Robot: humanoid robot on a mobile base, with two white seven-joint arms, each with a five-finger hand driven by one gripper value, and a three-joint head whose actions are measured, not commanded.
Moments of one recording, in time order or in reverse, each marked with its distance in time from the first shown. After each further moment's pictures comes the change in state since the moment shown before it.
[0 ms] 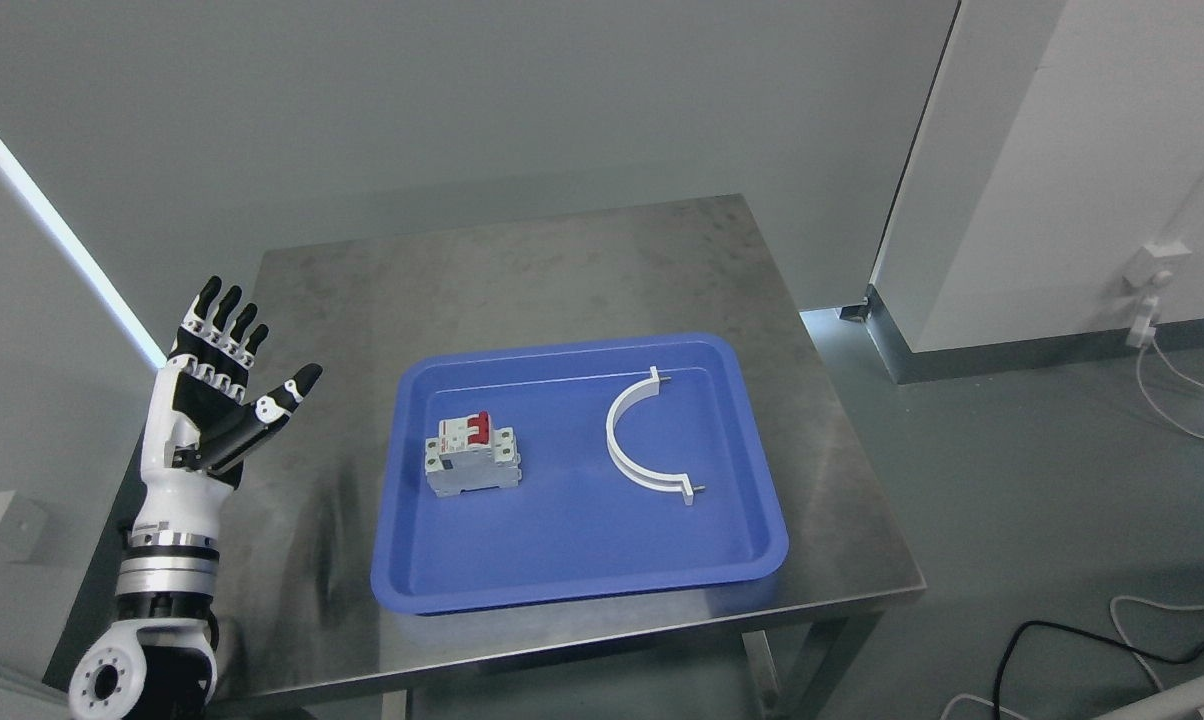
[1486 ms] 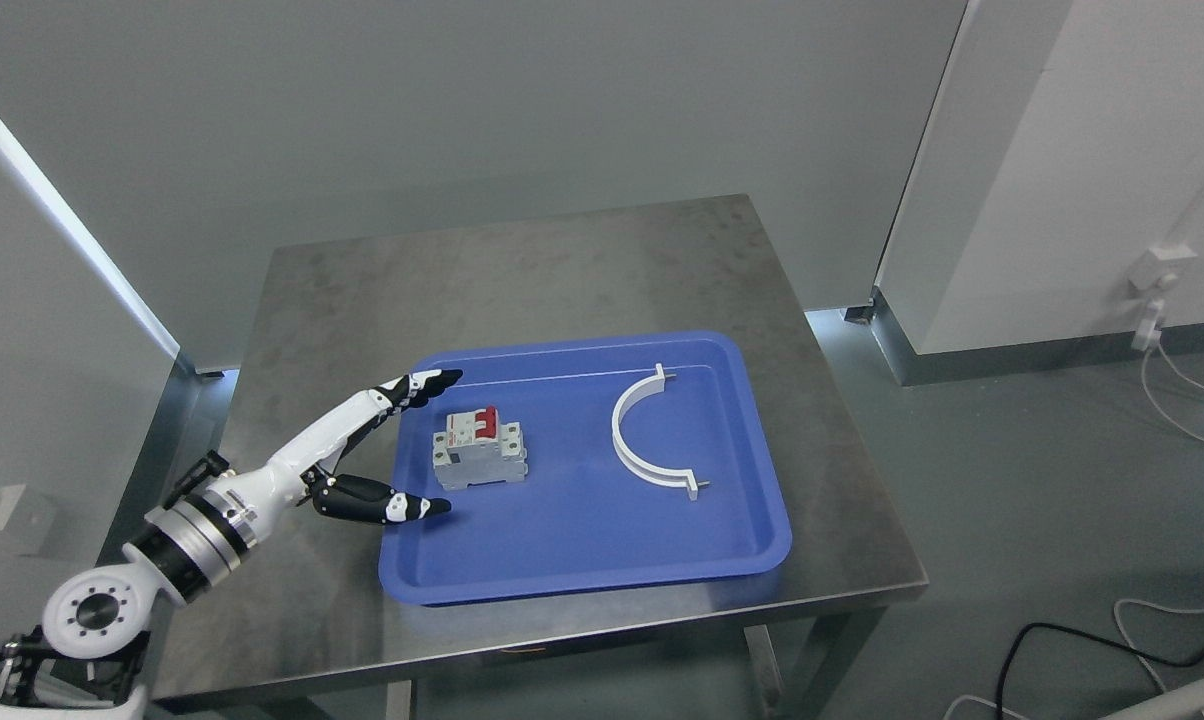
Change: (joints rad) left arm -0.108 0.326 -0.272 -0.035 -0.425 0.117 -0.490; right arm 0.000 0.000 0.000 0.000 0.000 0.000 0.000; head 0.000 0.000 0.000
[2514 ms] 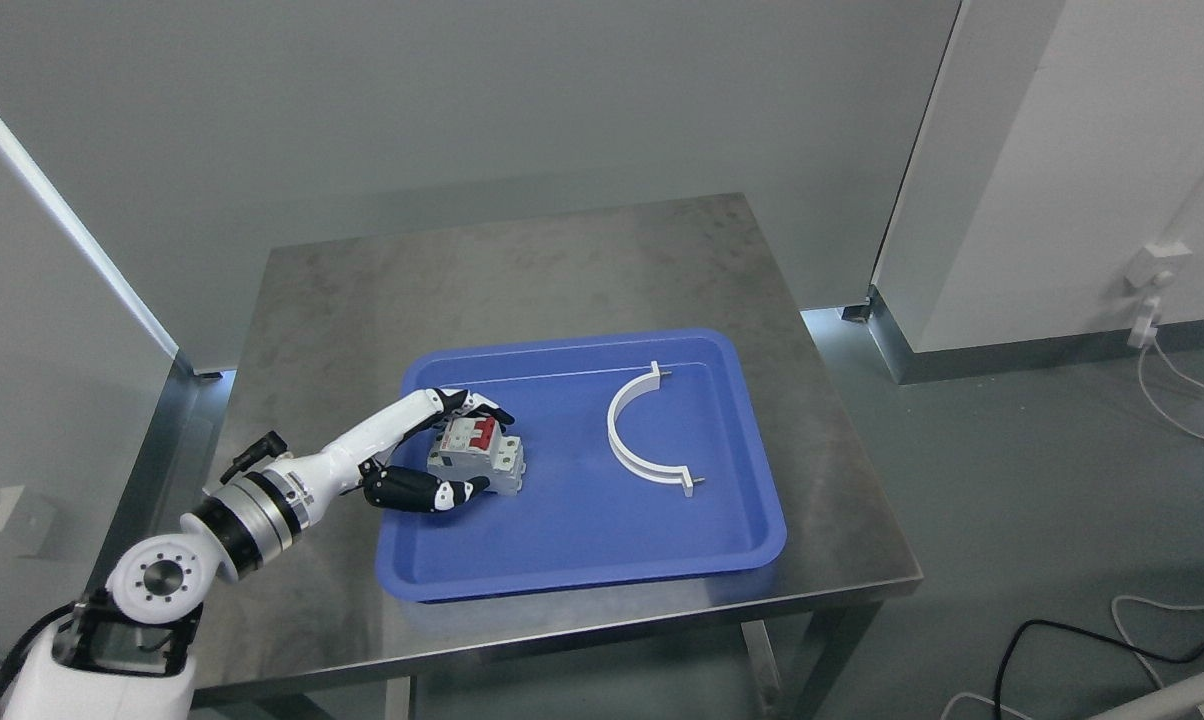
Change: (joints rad) left arm -0.067 -0.040 -0.095 0.001 -0.120 0.046 -0.041; right arm 0.000 0.000 0.000 0.000 0.000 0.000 0.000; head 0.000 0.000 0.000
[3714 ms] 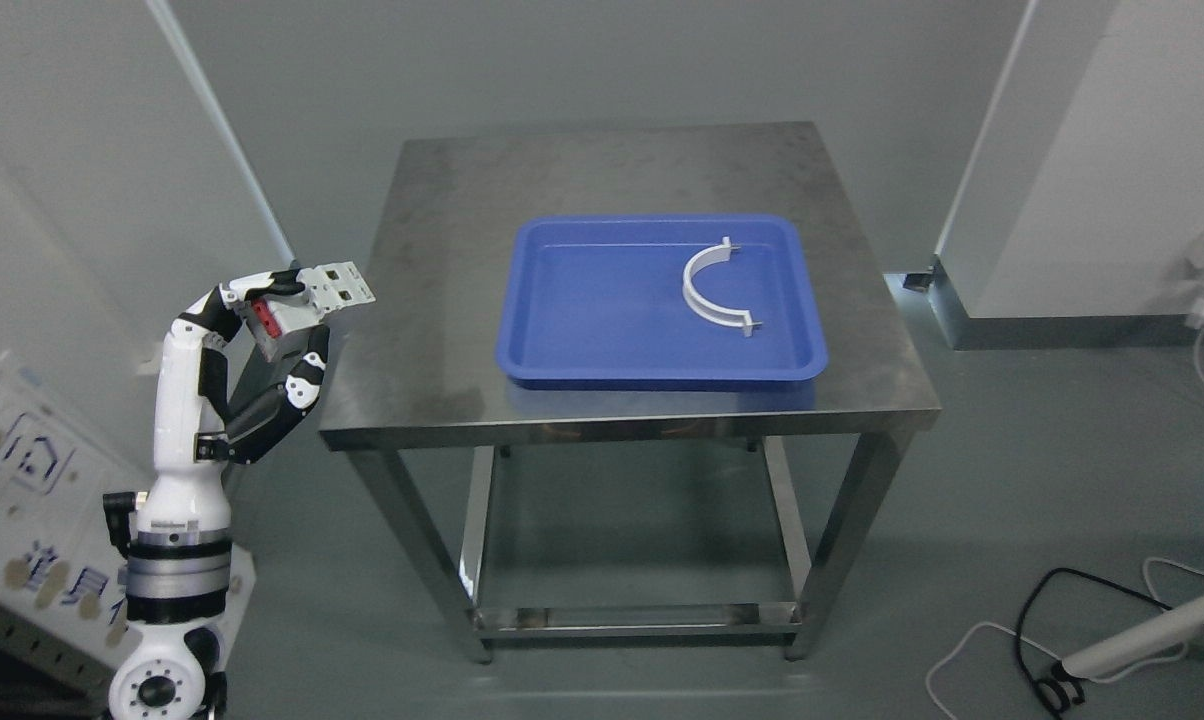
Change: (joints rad) left arm 0.174 -0.302 0.322 0.045 0.098 -0.609 0.639; right arm 0.000 0.000 0.000 0.000 0.000 0.000 0.000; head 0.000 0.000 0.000
